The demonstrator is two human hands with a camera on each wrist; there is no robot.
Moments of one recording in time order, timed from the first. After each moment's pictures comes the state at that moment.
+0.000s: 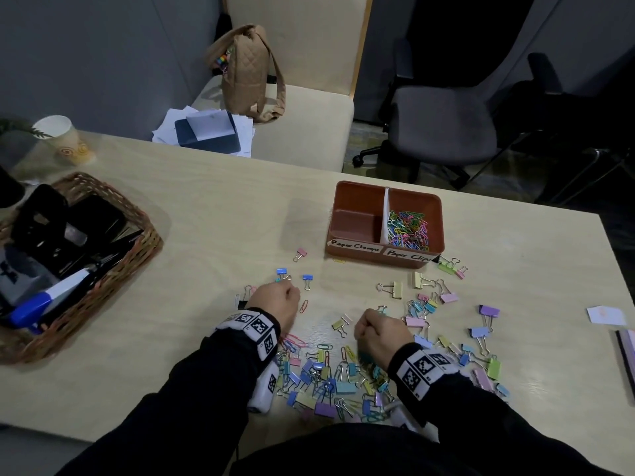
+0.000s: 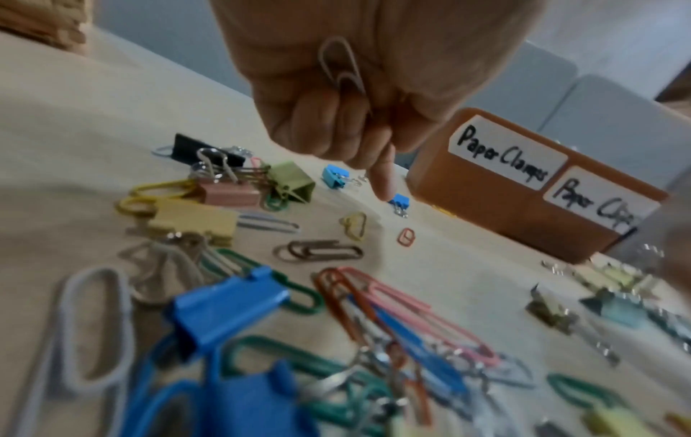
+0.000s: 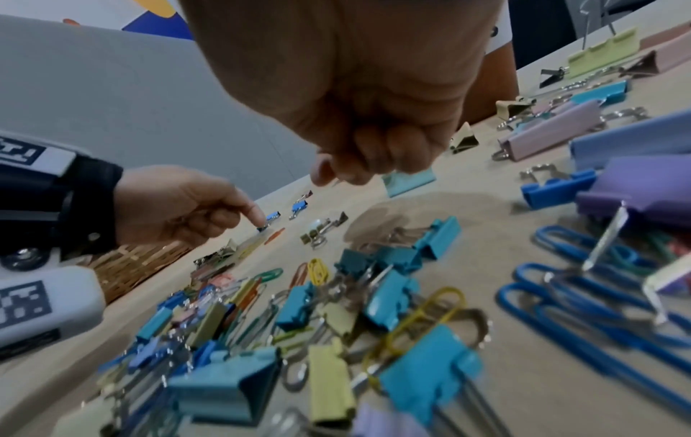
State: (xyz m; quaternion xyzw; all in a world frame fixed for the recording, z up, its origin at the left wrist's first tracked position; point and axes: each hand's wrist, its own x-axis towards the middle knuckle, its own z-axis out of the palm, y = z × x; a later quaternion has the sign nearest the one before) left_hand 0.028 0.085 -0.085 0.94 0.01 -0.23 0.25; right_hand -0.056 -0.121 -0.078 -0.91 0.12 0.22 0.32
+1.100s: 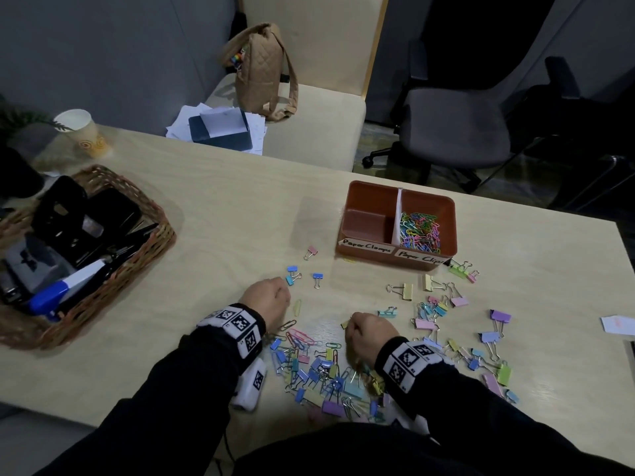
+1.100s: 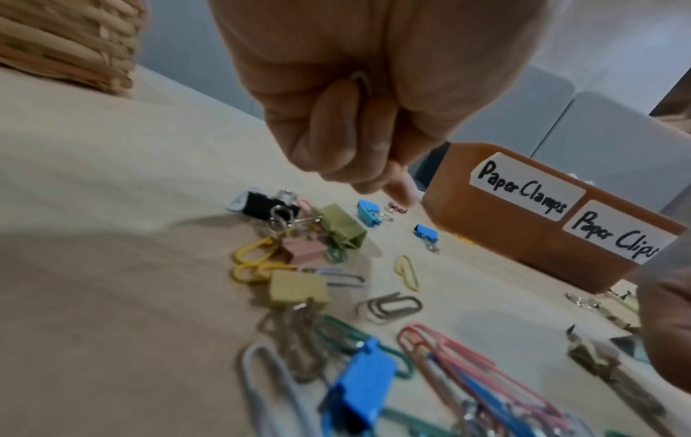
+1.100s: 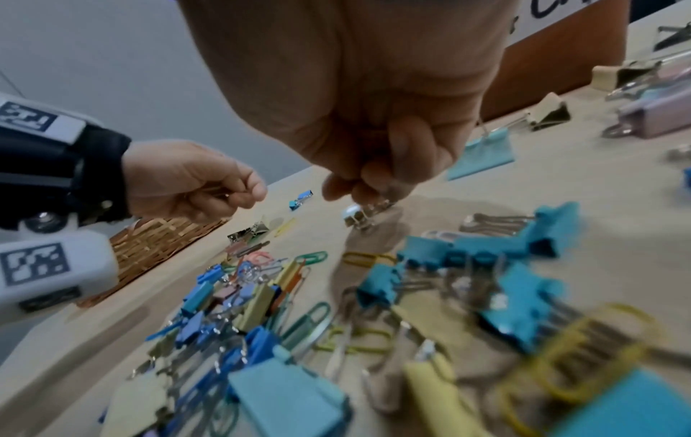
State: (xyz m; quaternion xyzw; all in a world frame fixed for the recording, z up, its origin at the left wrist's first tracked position) left_hand 0.028 0.119 -0.076 0.93 0.00 -0.25 0.27; right_hand -0.040 -0.088 -0.074 -0.92 0.07 0.30 0.25
